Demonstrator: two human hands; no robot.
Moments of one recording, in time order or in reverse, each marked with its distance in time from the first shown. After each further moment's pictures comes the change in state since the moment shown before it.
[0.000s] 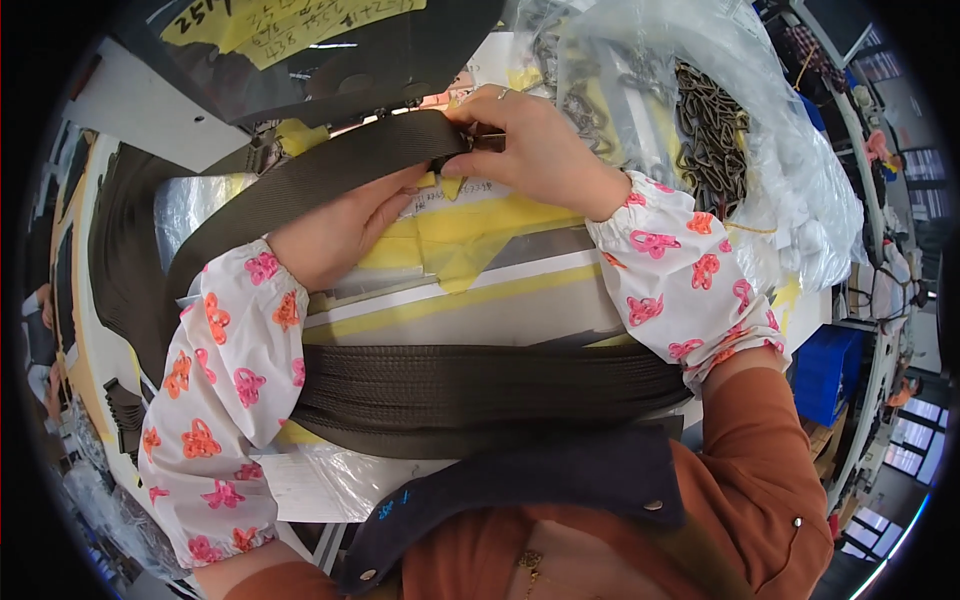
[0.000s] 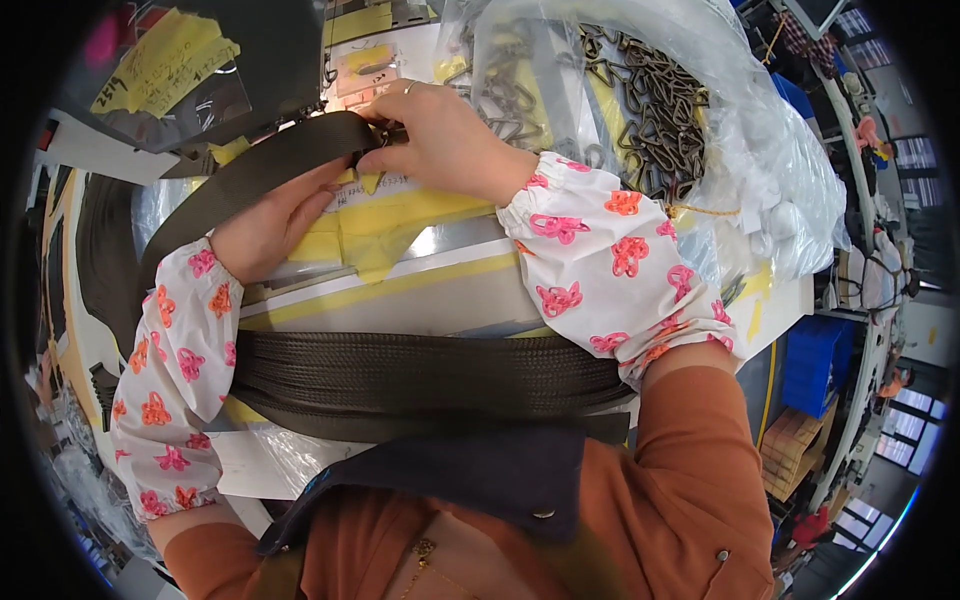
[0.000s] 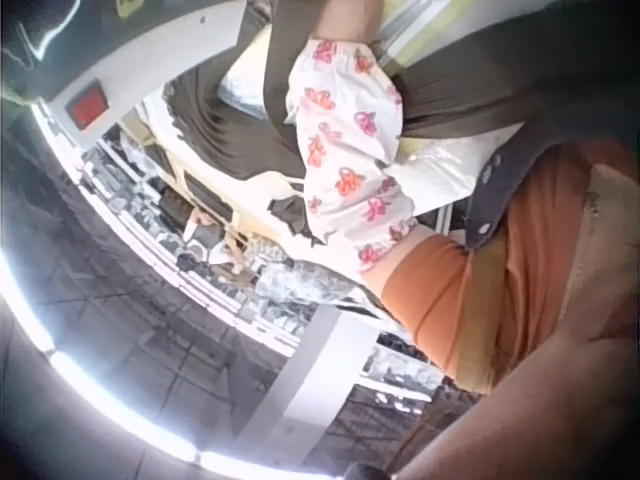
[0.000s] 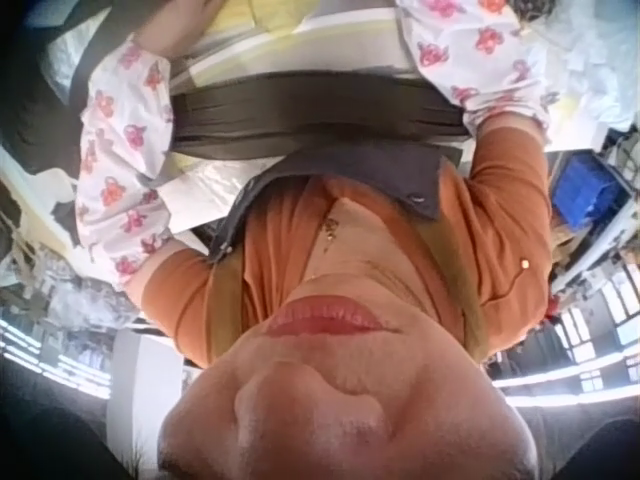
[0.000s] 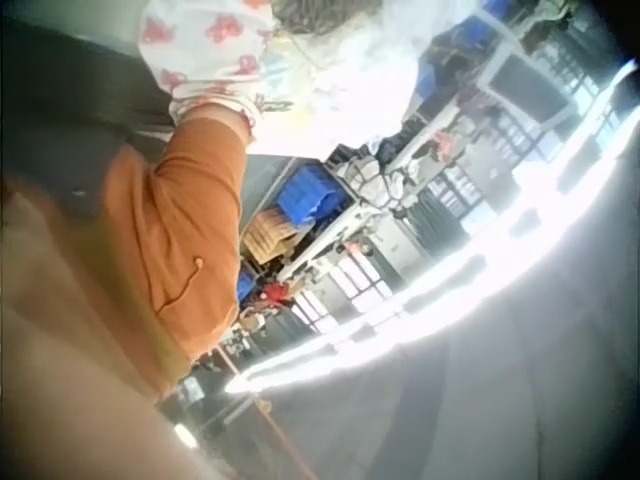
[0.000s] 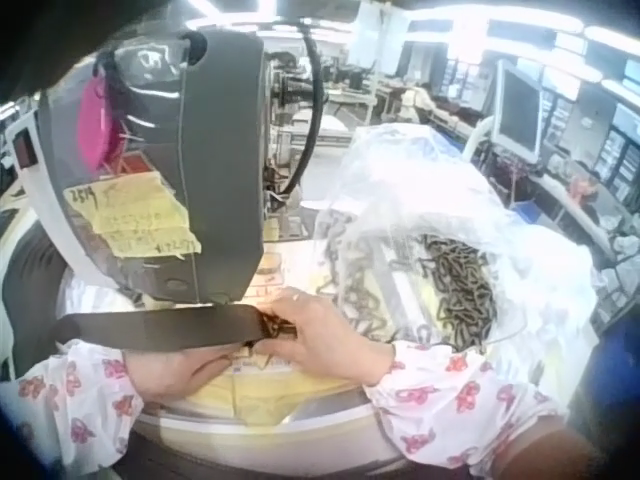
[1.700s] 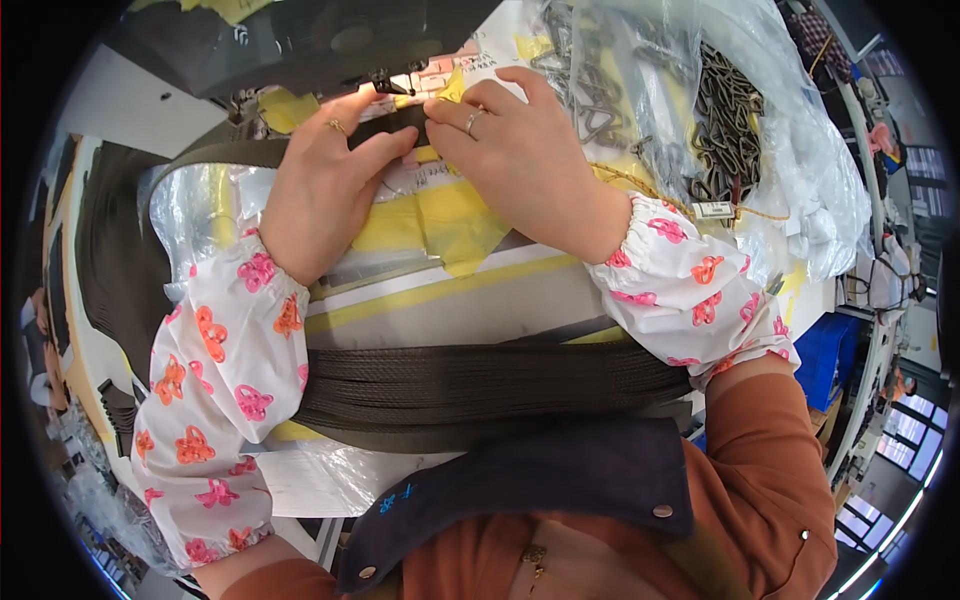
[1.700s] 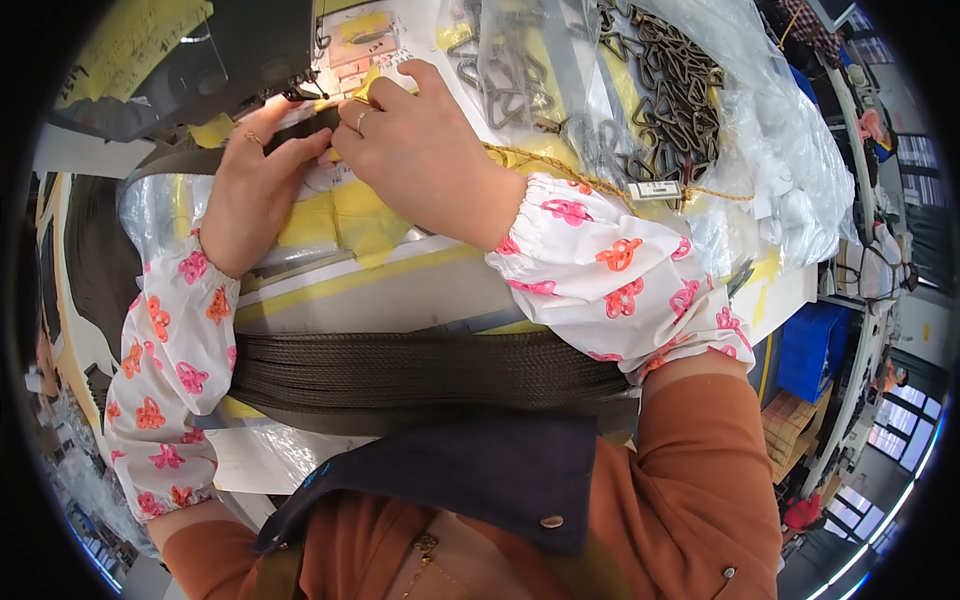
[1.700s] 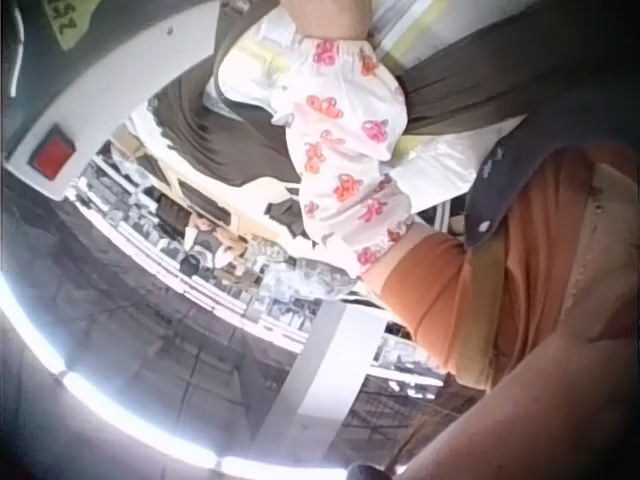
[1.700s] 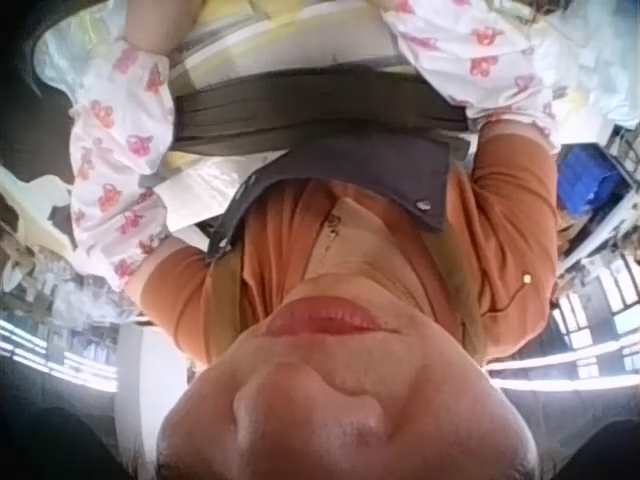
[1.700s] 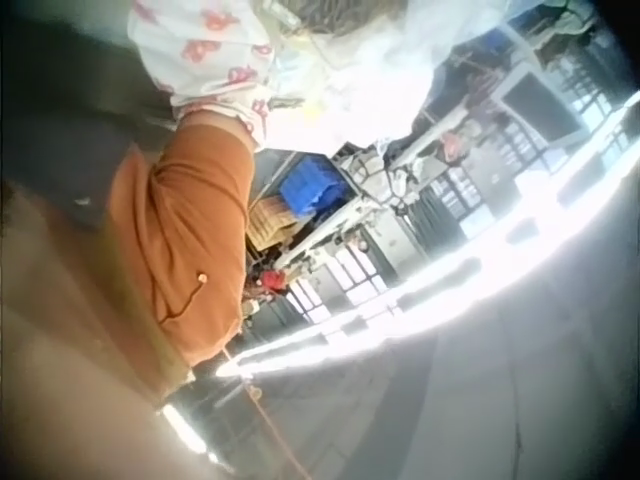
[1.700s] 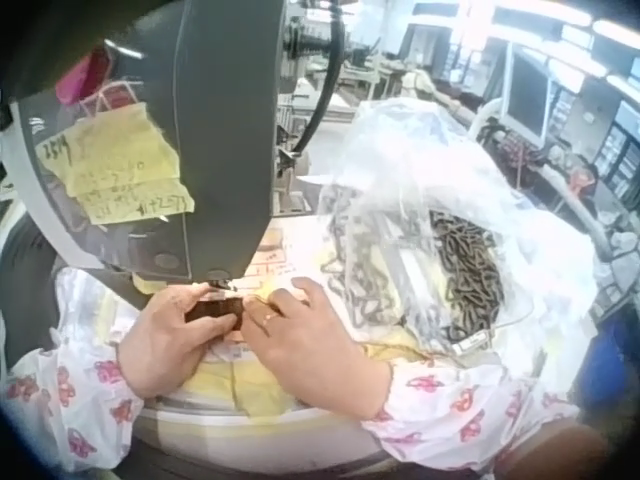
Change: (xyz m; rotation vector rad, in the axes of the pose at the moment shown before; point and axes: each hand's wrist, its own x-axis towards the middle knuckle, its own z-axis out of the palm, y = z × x) left_hand 0.005 0.000 0.001 0.439 0.342 0.189; right_hand -0.016 -0.017 0.028 -0.809 0.130 -0.353
